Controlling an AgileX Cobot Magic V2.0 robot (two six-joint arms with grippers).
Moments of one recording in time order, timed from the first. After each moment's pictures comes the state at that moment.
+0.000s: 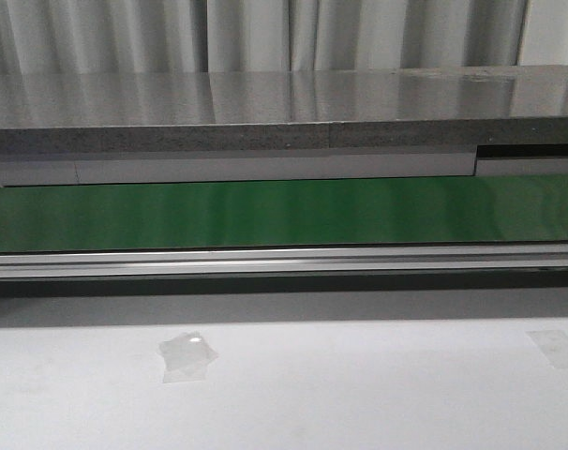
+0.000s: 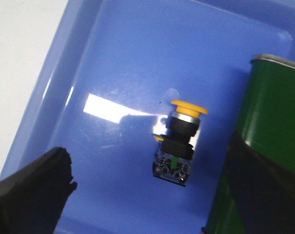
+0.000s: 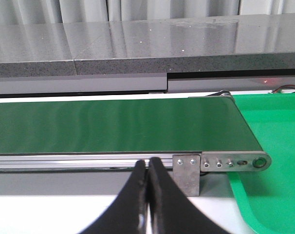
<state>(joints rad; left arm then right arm) 0.39 1.71 -1.33 -0.06 0.84 0.05 0.03 -0.01 0.03 0.00 0.13 0.05</state>
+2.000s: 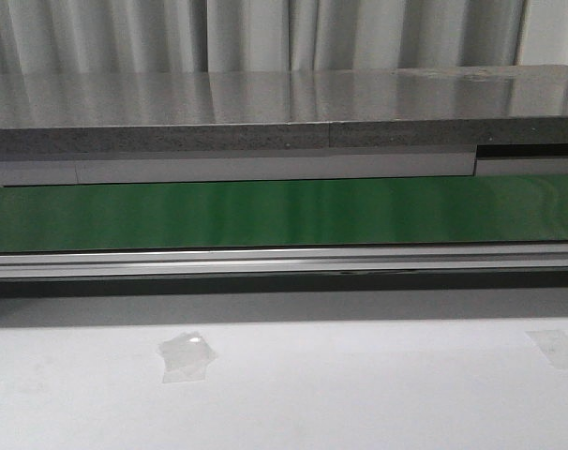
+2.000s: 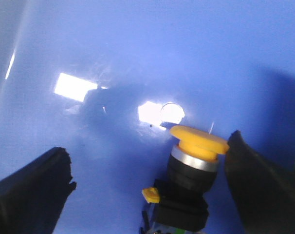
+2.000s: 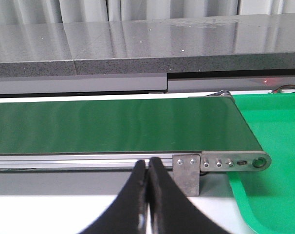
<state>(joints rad) 0.40 1.97 -1.35 -0.21 0.70 0.19 0.03 -0.01 0.03 0.00 0.13 0.05</state>
